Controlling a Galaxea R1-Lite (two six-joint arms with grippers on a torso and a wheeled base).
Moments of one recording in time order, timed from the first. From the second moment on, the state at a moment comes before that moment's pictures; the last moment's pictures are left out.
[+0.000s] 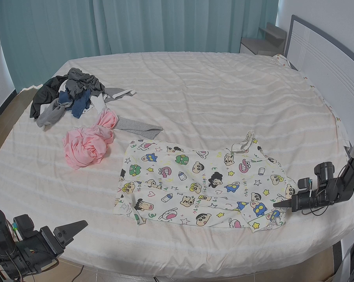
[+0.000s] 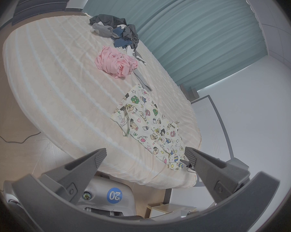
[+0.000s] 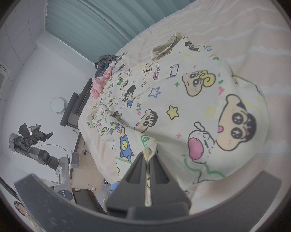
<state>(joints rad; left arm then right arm) -0.49 1.03 -0.03 -0.57 0.04 -0.98 -0.16 2.19 -0.66 -0.55 0.80 -0.16</state>
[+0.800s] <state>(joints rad) -0.49 1.03 -0.03 -0.57 0.04 -0.98 -0.22 2.12 -0.72 -0.54 0.83 -0.14</state>
